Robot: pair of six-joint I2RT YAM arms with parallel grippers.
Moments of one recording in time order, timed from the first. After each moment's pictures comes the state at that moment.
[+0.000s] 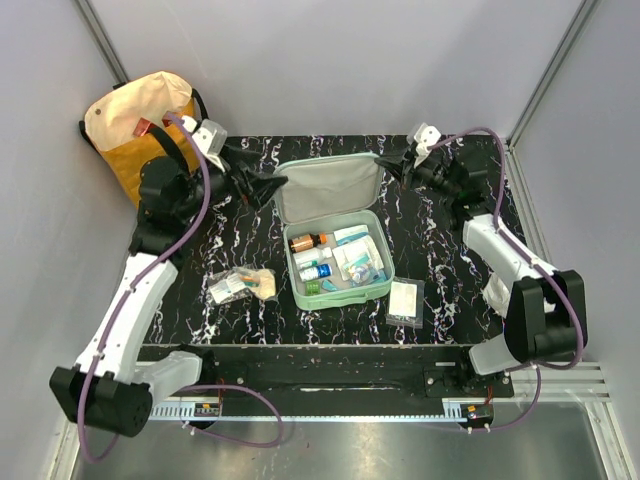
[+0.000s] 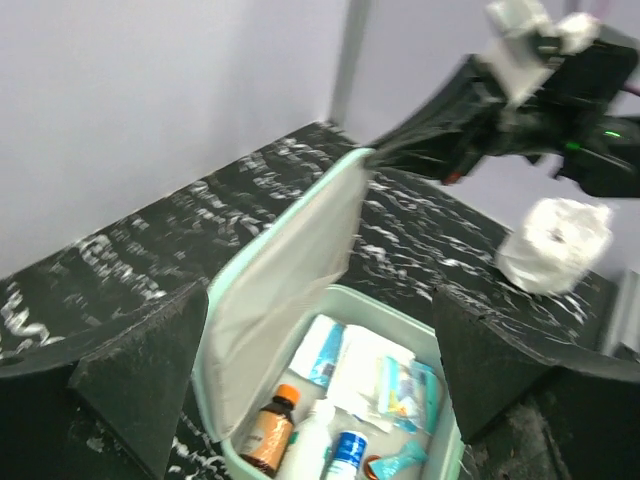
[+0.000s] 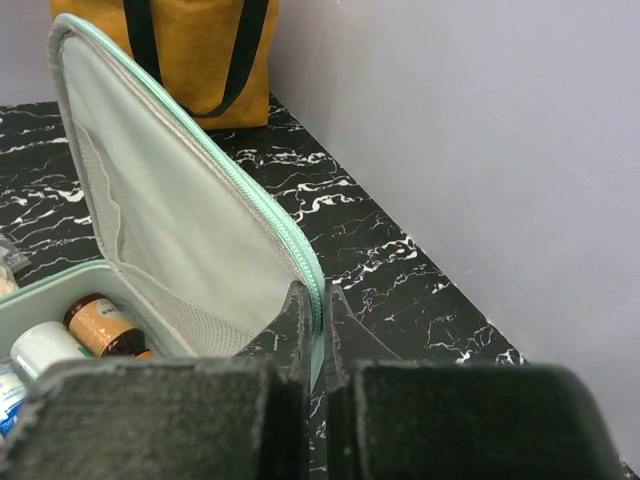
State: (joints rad) left arm -0.20 1.10 1.12 0.04 0.63 -0.21; right arm 0.21 1.50 1.06 0.52 -0.77 -0.19
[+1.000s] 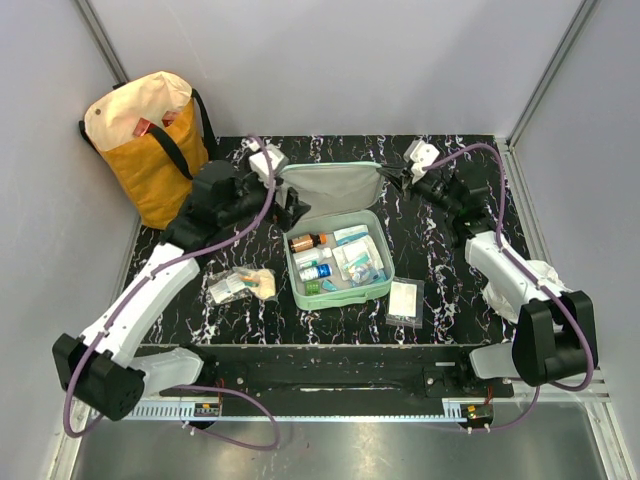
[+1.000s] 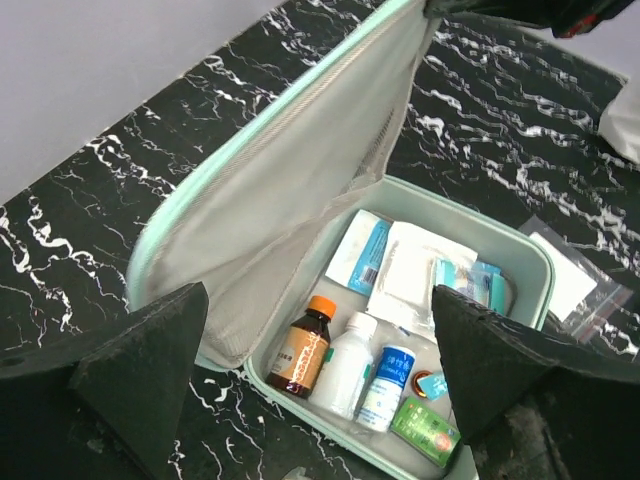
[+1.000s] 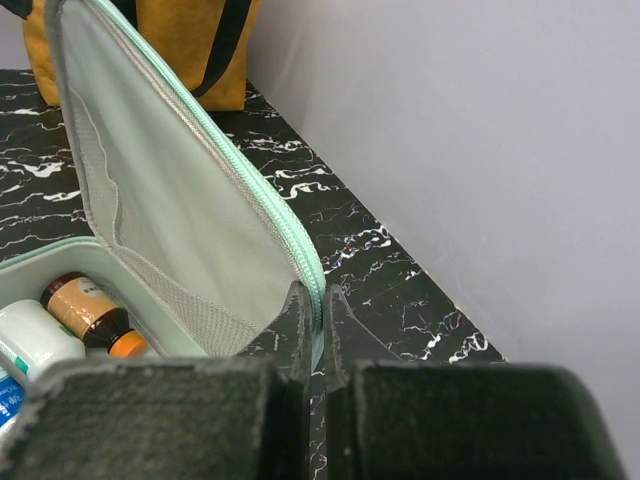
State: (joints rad) left arm -0.42 1.14 1.10 -0.21 0.38 0.08; right arm 0.24 1.36 0.93 0.52 -0.68 -0.29
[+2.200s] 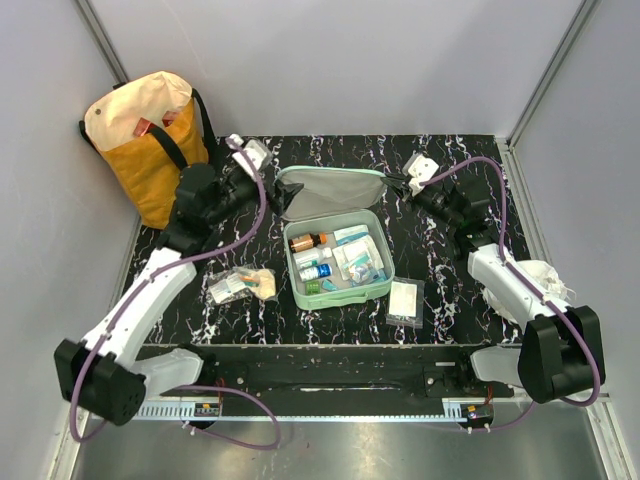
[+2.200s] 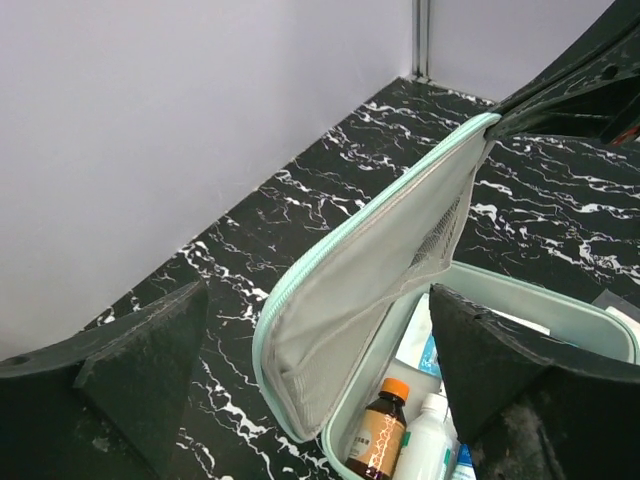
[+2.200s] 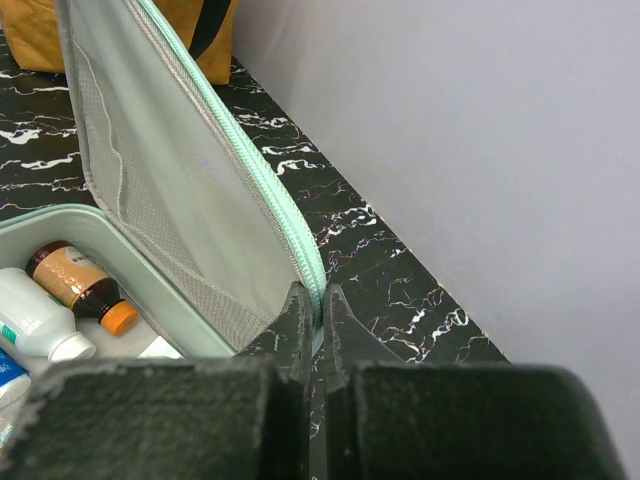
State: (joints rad) left arm -0.38 1.09 1.02 0.10 0.43 0.17; right arm 0.26 1.27 0.83 0.50 -0.61 -0.38
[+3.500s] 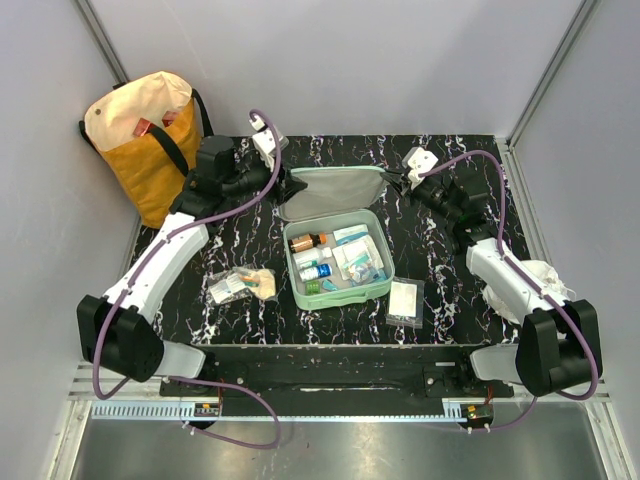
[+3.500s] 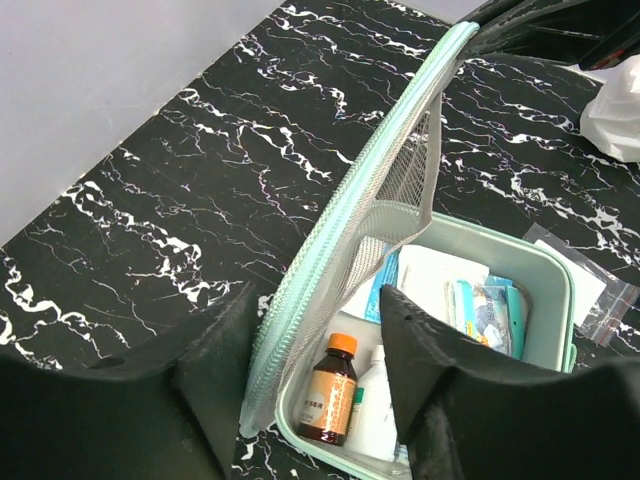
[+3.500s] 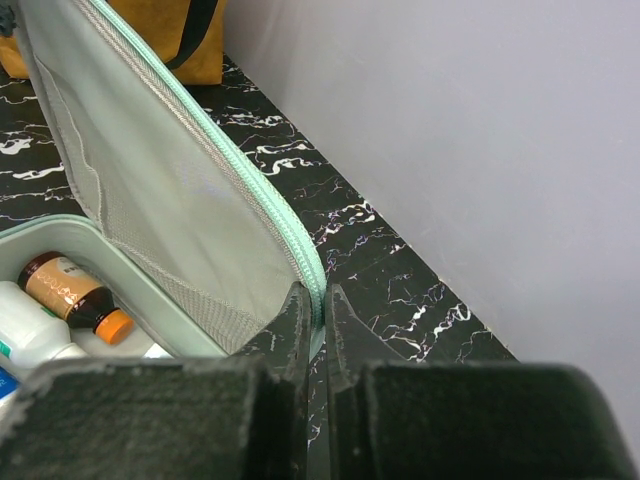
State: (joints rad) left arm -0.34 1.37 1.25 -0.14 0.63 0.16; right arm 0.26 1.31 0.88 0.47 -0.59 -0.35
